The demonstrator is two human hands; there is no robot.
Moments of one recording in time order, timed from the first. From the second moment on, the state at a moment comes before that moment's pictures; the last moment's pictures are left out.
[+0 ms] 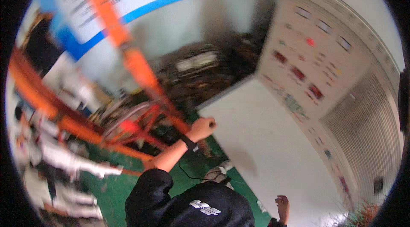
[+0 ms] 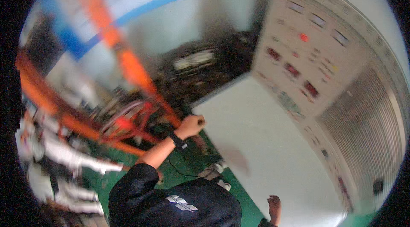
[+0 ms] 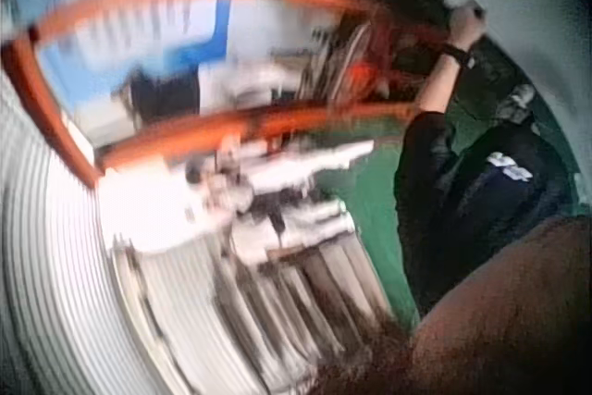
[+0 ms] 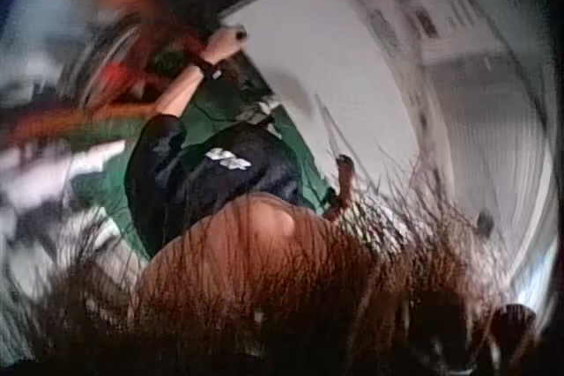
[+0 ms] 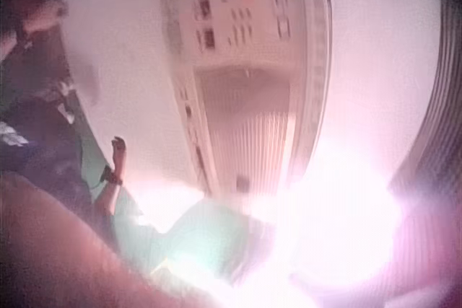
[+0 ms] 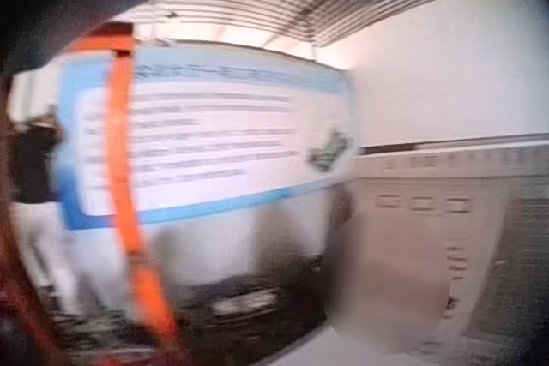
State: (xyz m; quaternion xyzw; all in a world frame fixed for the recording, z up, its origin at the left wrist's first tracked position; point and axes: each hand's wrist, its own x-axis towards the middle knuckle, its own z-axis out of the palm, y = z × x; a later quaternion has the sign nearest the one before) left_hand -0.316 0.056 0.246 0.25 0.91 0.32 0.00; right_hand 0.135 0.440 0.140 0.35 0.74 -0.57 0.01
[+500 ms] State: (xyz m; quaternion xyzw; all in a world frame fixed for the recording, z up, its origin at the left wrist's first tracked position) left_hand 0.186 -0.315 0.003 -0.47 0.81 0.32 0.13; right_hand -0.018 0.400 0.112 -0.05 0.78 -0.58 0.24
